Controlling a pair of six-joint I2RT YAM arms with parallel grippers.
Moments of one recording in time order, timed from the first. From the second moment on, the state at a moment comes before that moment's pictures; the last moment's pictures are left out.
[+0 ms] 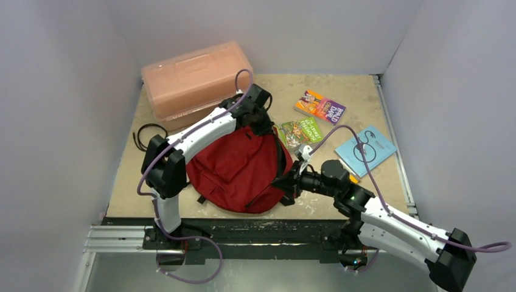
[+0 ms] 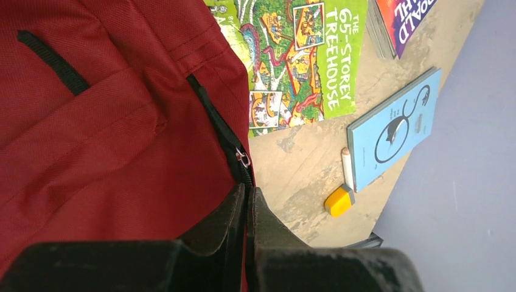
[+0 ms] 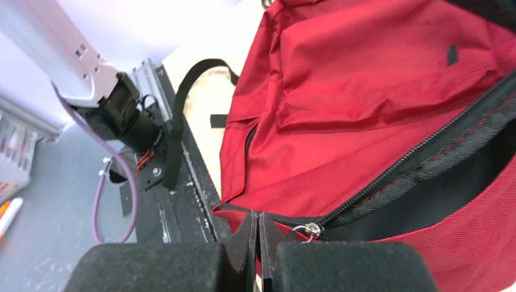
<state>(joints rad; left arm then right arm) -0.69 1.88 1.66 -0.68 0.00 -1.08 0.83 0.76 0.41 0.10 -0.35 0.34</state>
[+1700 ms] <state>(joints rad) -0.80 1.13 0.76 -0.22 0.26 -0.78 0.76 0.88 0.65 -0.12 -0.09 0.50</state>
